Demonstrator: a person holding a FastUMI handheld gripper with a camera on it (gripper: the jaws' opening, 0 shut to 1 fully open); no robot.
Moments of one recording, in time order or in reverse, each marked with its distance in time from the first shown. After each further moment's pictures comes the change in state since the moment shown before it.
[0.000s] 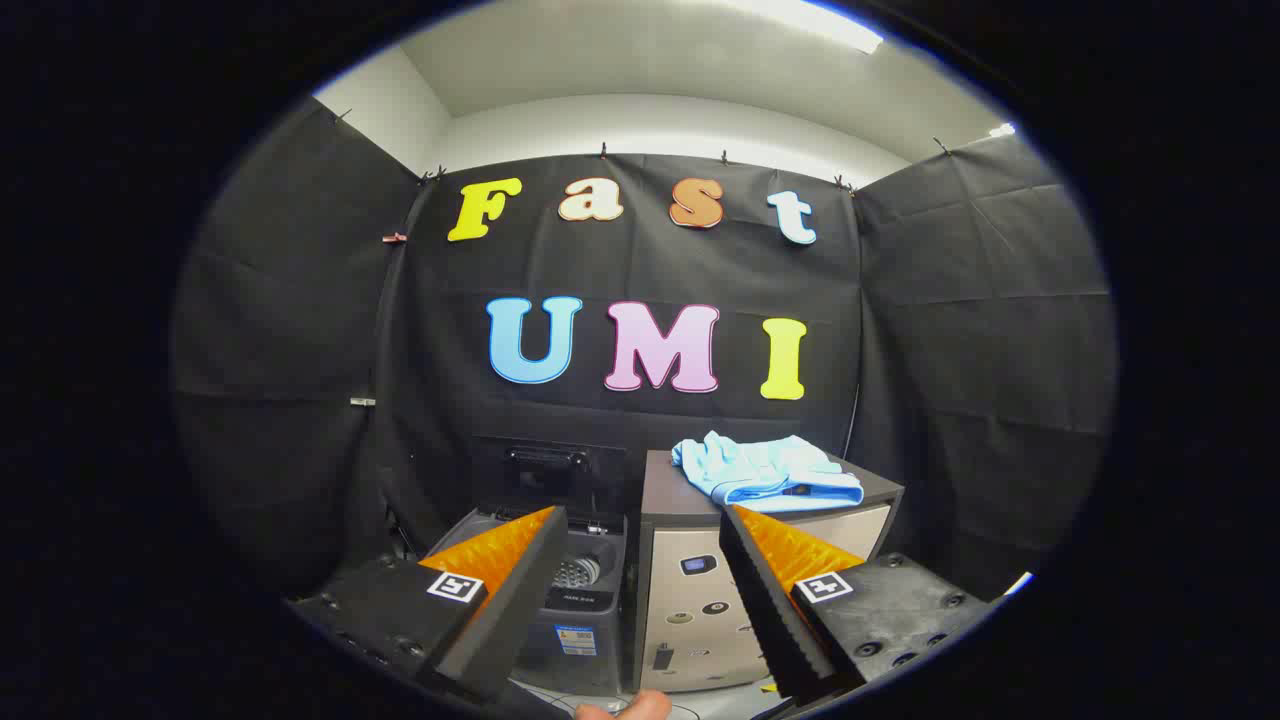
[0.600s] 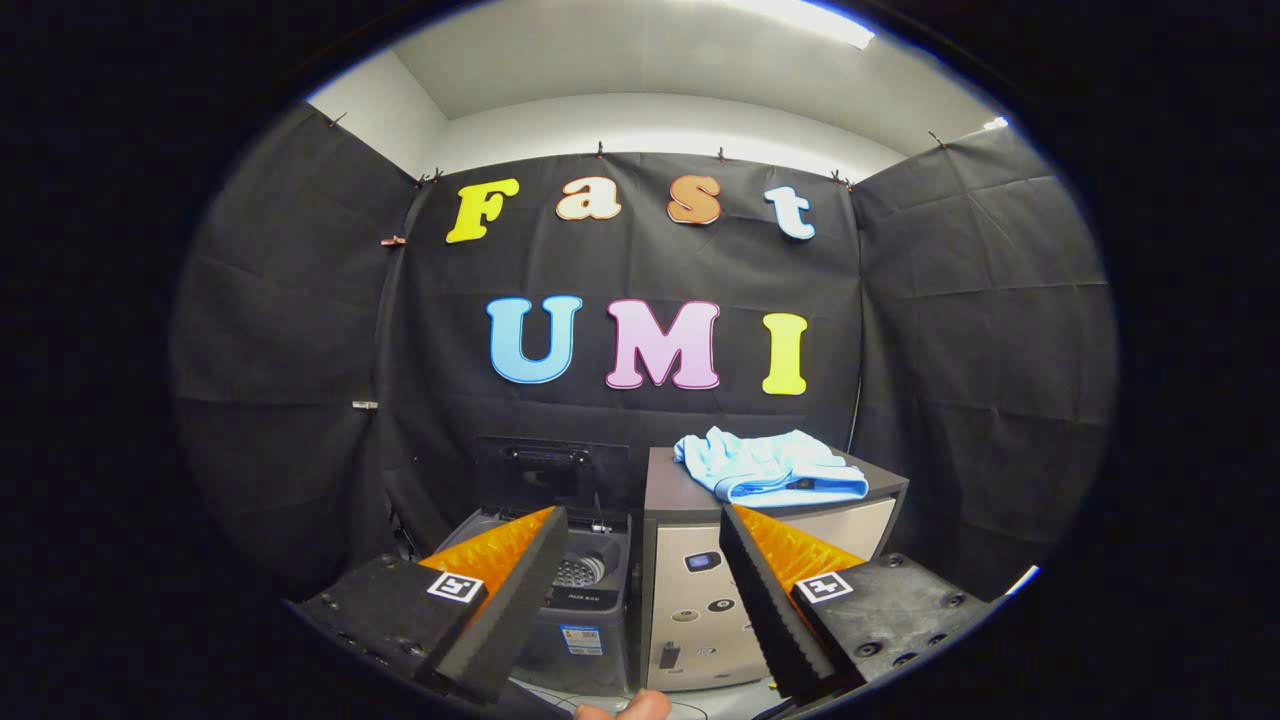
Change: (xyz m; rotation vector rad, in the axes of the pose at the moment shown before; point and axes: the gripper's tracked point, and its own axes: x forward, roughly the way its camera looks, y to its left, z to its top) arm 0.004 0.000 -0.008 0.017 0.015 0.002
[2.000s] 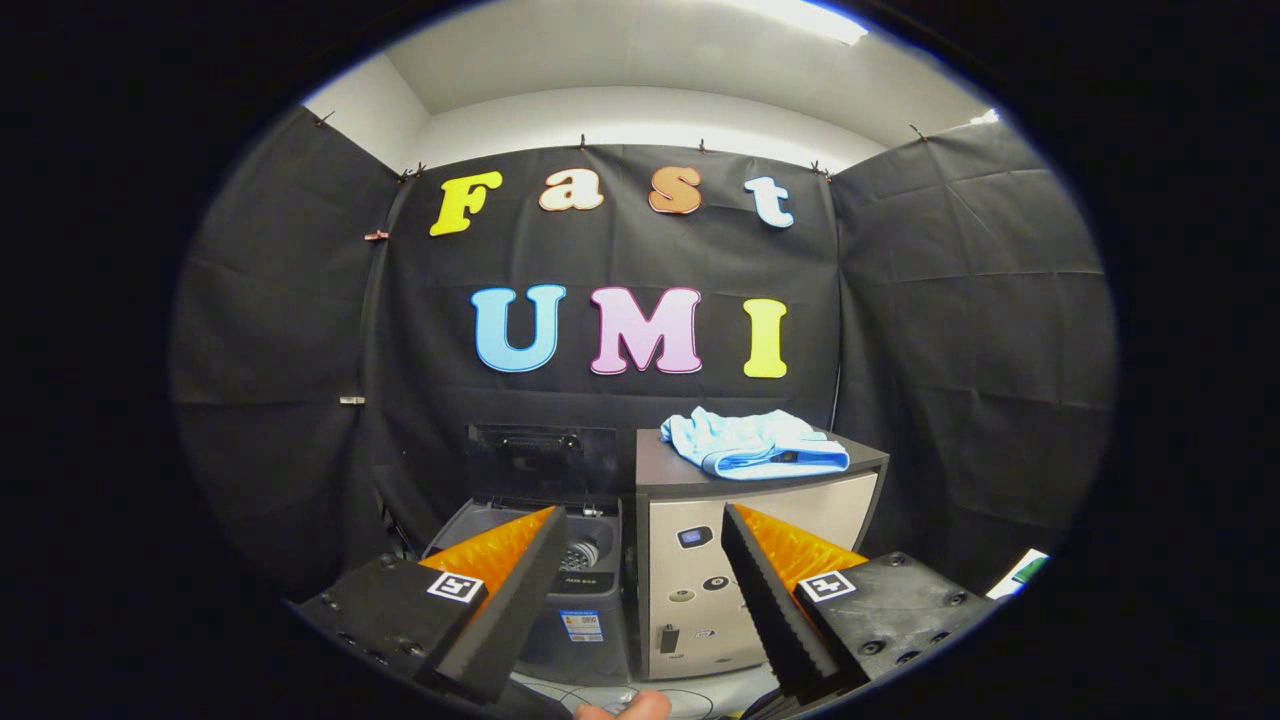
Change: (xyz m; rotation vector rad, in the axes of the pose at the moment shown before) arm -0.022 0.008 -0.012 0.013 0.028 -0.055
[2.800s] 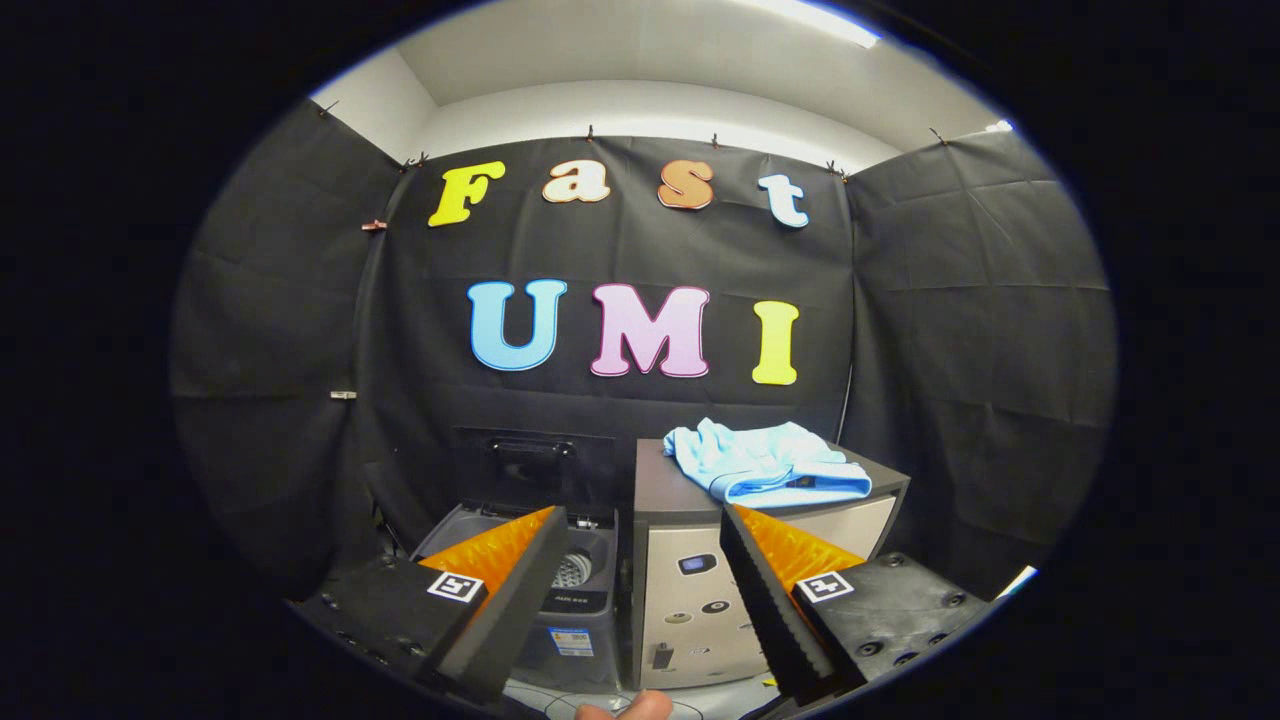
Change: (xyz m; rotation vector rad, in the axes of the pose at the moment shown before) arm 0.064 -0.007 0.018 -0.029 0.000 -0.005
